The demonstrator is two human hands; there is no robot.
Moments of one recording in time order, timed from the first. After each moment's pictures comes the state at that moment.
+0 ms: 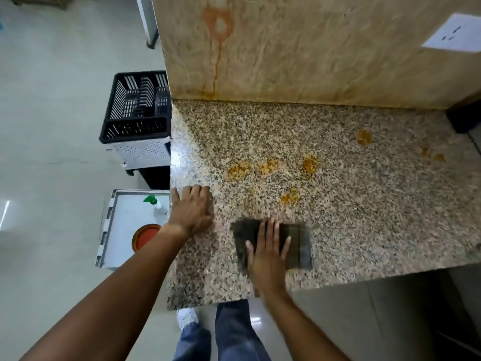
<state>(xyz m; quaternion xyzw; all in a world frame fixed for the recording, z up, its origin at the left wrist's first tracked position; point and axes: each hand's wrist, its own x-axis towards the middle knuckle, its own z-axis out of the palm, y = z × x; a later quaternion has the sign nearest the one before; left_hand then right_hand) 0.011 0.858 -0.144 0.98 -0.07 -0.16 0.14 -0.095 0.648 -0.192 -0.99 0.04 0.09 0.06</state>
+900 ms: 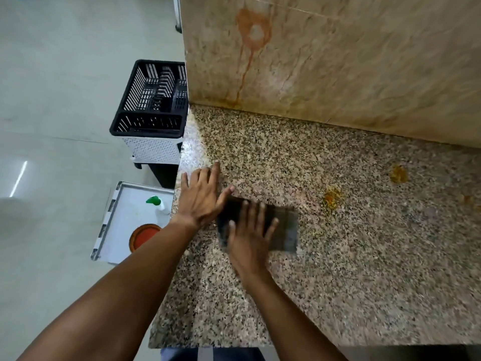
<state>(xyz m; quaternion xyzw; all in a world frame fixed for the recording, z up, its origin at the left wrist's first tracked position) 0.112 0.870 -0.166 0.98 0.02 -0.08 0.16 0.037 0.710 -0.187 -0.99 -0.03 0.14 0.05</state>
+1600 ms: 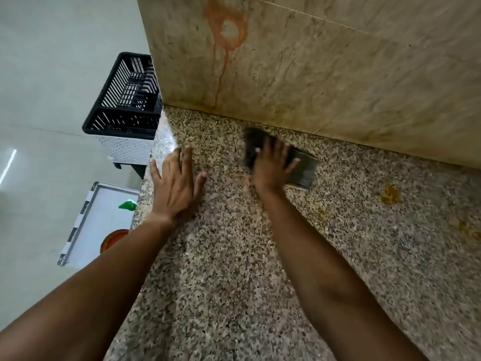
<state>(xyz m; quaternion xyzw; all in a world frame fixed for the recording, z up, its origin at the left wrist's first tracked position) 0.176 0.840 -0.173 0.98 0.10 0.00 0.17 0.294 0.642 -0.189 -0.99 0.03 0.07 0.09</state>
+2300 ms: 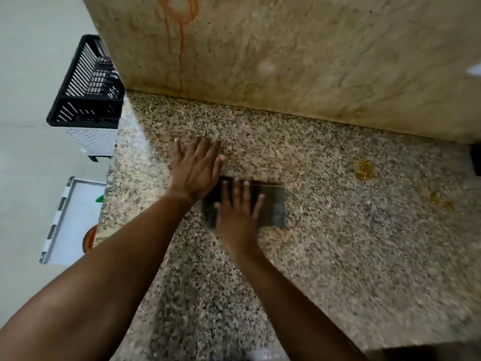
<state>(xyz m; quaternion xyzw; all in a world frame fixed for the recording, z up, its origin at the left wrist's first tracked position) 0.222 0.774 -0.172 0.98 0.01 -0.08 0.16 0.139 0.627 -0.190 -0.98 -0.12 0.13 0.04</state>
